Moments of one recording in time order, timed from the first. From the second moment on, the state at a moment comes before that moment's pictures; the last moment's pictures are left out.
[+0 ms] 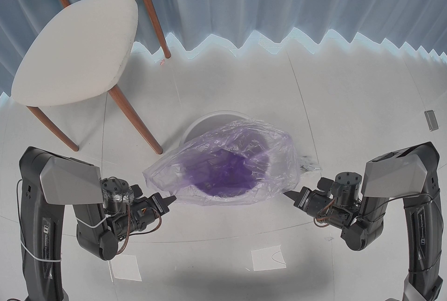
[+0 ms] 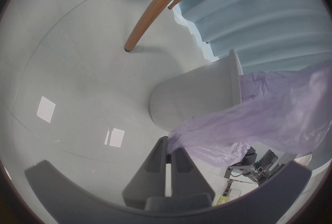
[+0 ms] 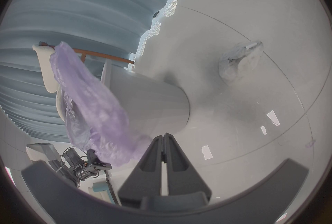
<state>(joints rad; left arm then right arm) -0.26 2.44 -0.53 -1.54 -0.31 -0.78 0.36 2.47 -0.62 -1.52 0.32 0.77</state>
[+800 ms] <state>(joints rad) -0.29 2.48 -0.57 -1.55 -0.30 -0.78 0.33 2.47 -0.62 -1.55 0.32 0.78</state>
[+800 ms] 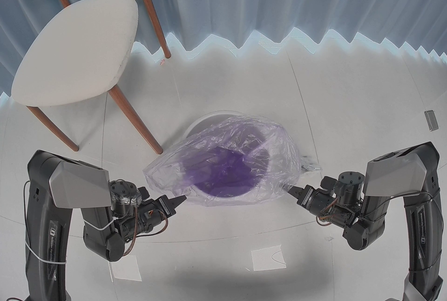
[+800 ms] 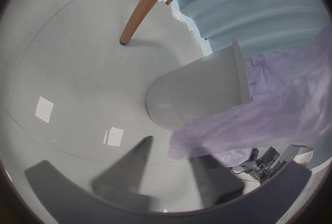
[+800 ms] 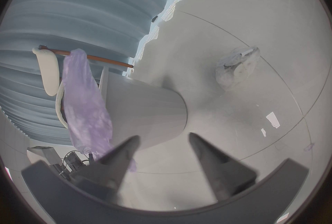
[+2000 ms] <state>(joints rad) -0.34 1.83 -0.31 -1.54 -0.22 -0.58 0.33 1.90 -0.20 -1.55 0.64 0.65</state>
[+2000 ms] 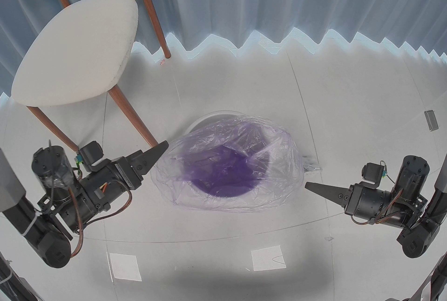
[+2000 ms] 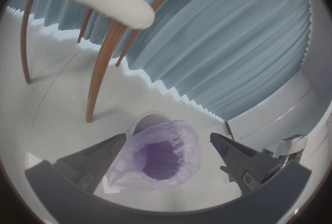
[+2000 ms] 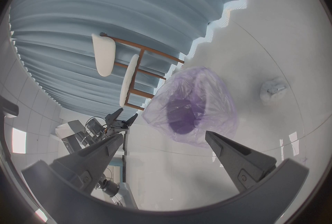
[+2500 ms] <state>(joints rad) -0.36 1.65 -0.18 -1.53 -0.29 -0.46 0.31 1.85 -0.16 -1.55 0.65 0.61</state>
